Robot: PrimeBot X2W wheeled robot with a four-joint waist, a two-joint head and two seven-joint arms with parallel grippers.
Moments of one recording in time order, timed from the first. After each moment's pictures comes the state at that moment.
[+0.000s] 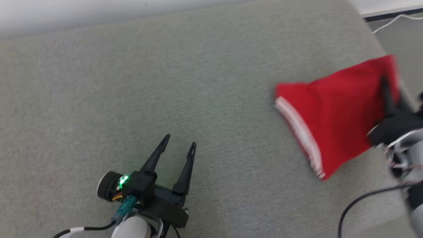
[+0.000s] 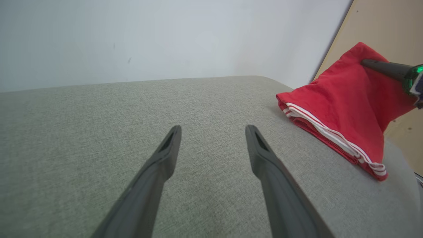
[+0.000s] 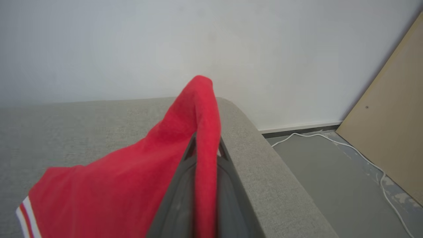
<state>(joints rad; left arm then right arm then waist) -0.39 0.05 -0.37 0.17 -0.13 0.03 -0.26 -0.69 -0.43 0.24 0.67 0.33 0.13 -0.26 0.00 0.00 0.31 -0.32</state>
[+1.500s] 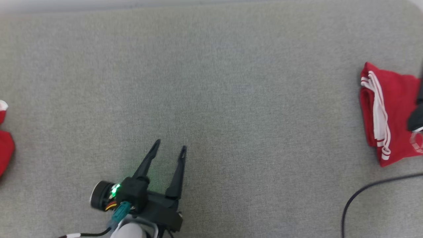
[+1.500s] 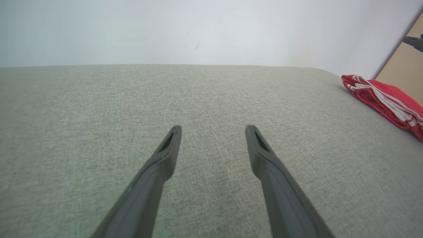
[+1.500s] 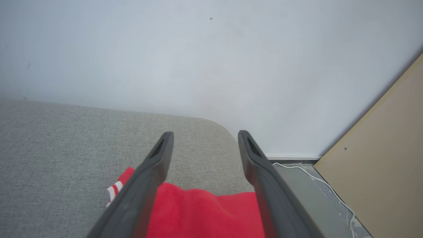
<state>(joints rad) -0.36 0.05 -0.36 0.17 -0.13 0.07 -0.26 -0.79 -0.43 -0.16 0.74 -0.12 0.13 -0.26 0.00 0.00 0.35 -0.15</state>
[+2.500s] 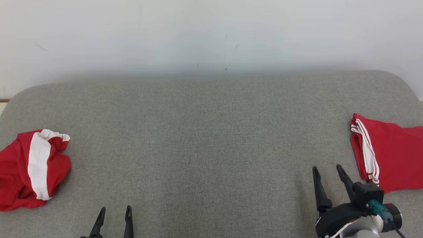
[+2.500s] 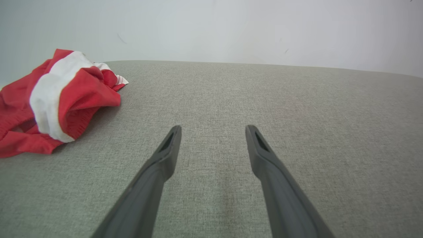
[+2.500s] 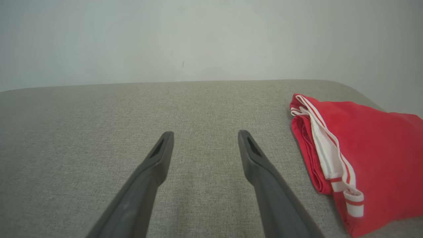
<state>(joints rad) -0.08 0.05 -0.07 0.22 -0.09 0.11 -0.26 -0.25 -0.17 0.15 0.47 0.10 0.13 -0.26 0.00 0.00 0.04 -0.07</state>
